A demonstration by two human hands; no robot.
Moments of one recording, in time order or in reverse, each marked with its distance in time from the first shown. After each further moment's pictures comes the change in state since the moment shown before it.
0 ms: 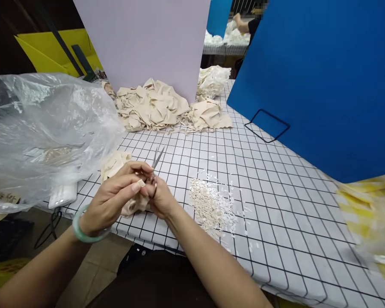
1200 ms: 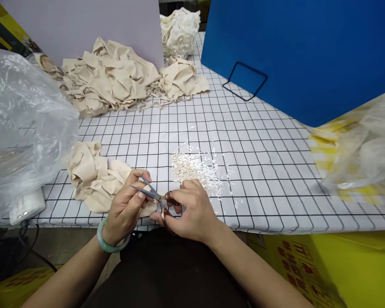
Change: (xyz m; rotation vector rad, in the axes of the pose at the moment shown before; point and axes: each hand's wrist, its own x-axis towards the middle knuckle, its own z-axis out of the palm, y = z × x) left_hand -0.024 -0.048 0.072 -0.115 -0.049 -0.043; right_hand -0.123 -0.024 -0.058 -1.383 0.292 -0.393
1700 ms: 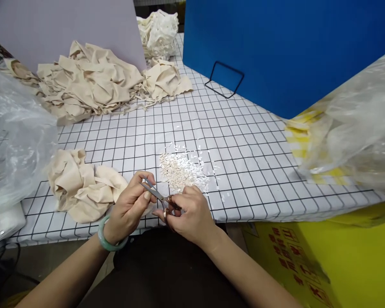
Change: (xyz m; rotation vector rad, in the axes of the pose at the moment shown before) left_hand 0.018 -0.002 0.019 0.021 -0.184 0.065; right_hand -0.027 0.012 0.000 -0.089 0.171 0.079
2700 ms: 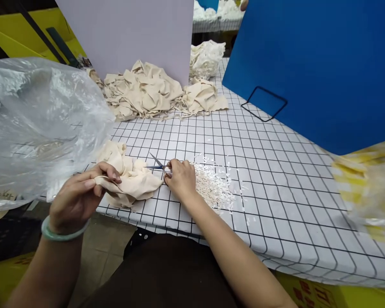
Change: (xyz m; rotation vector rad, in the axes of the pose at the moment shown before) left_hand -0.061 0.038 -0.113 -0.319 0.340 -0.151; right_hand 0.095 -0.002 0.086 -0.258 -0.200 0.100
